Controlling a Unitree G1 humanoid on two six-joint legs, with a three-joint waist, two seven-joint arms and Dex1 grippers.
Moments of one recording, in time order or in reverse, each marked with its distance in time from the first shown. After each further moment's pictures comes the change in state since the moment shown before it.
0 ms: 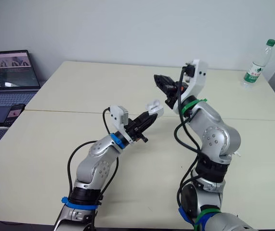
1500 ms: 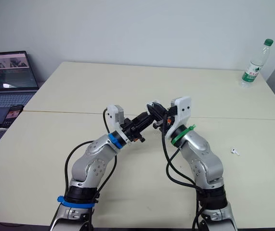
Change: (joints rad) left arm -0.008 0.054 0.029 -0.006 -0.125 0.091 -0.050; right arm 0.324 -0.183 0.392 0.087 -0.056 -0.517 0.049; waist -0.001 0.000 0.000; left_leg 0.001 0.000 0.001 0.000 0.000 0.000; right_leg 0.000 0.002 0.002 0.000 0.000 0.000
